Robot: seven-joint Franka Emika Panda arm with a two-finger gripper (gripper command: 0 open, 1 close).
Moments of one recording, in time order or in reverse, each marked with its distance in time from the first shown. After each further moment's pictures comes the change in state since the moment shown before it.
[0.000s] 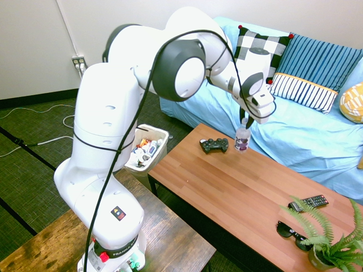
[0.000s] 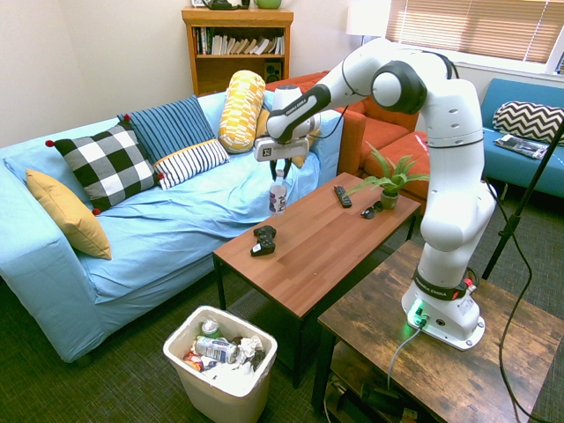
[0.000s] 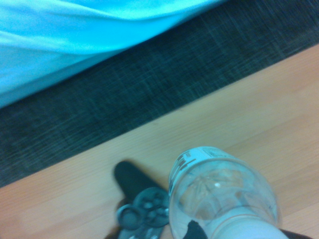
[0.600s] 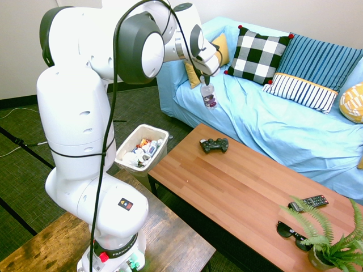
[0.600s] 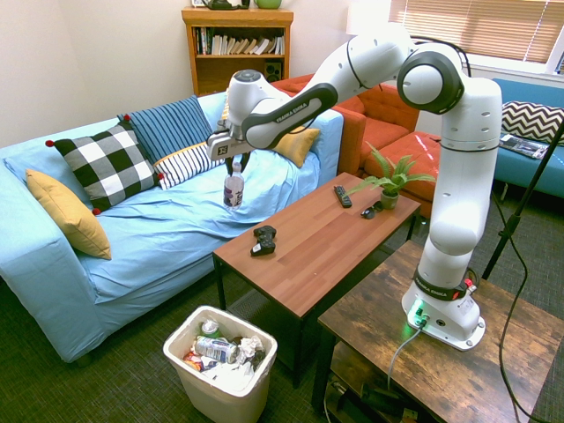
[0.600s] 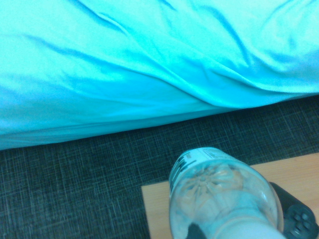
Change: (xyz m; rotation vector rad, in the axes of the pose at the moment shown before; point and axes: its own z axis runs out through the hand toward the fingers) arm -0.230 -0.070 -0.064 0.150 0.211 -0.199
